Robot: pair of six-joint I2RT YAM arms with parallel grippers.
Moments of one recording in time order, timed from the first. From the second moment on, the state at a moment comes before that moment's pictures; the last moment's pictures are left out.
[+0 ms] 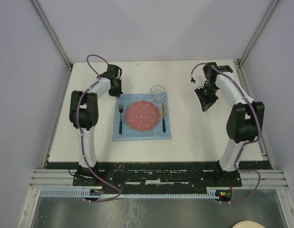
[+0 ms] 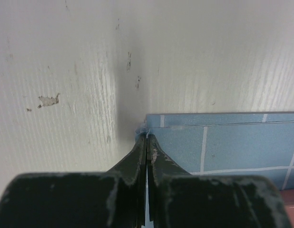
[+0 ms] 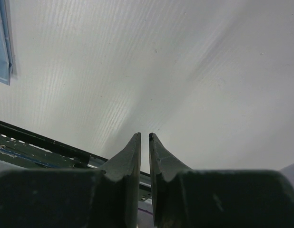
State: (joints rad) left arm -0.18 2.18 1.66 -0.54 -0.06 -0.18; right arm 0.12 1.87 1.64 -1.25 -0.14 -0.31
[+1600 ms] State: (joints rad) left arm -0.17 1.48 1.21 -0.64 -0.21 -0.03; right arm 0.11 1.88 1.66 -1.24 -0.15 -0.27
